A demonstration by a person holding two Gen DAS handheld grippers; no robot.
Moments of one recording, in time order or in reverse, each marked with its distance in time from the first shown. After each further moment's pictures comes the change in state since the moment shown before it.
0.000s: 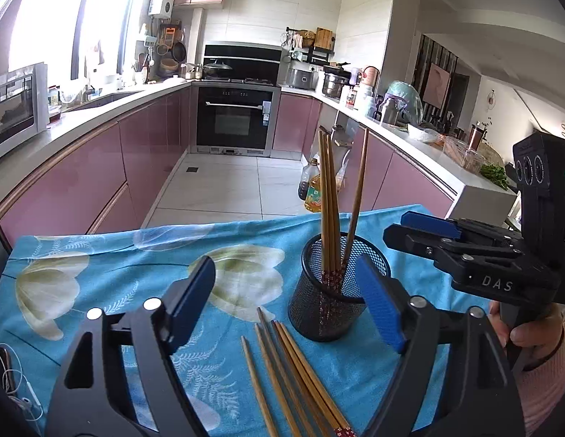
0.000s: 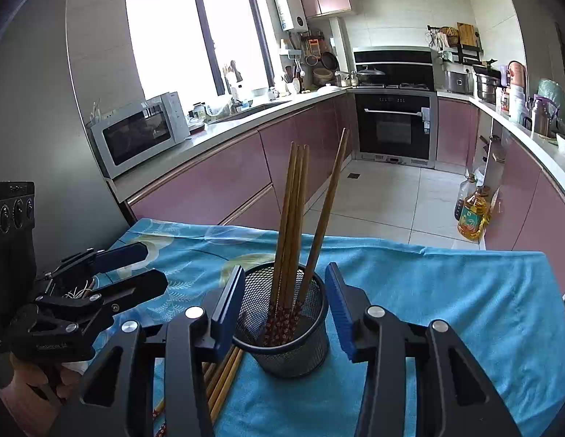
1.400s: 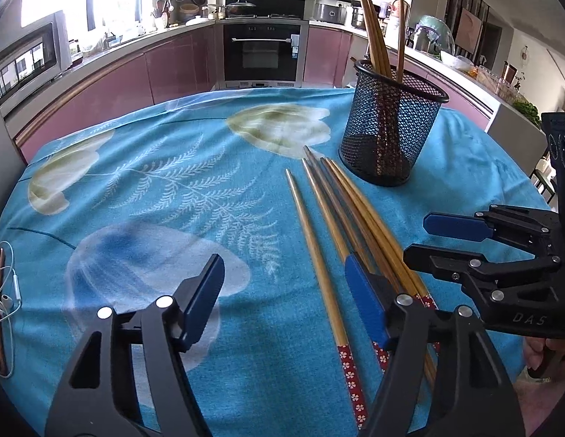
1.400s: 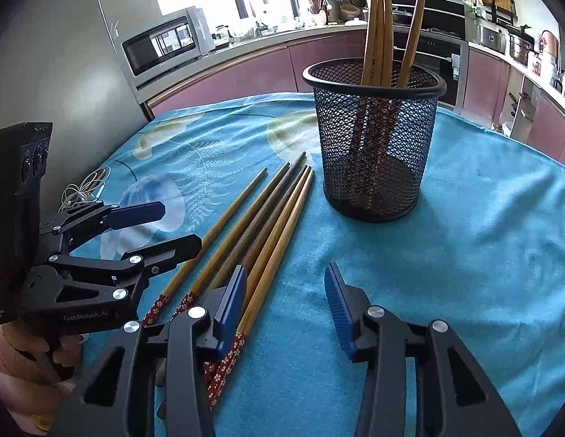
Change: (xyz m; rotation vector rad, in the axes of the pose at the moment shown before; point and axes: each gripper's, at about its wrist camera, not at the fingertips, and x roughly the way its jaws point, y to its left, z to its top) left arm 0.010 0.018 -0.127 0.007 0.275 0.128; right arm 0.041 0.050 -0.114 -0.047 0.291 0.047
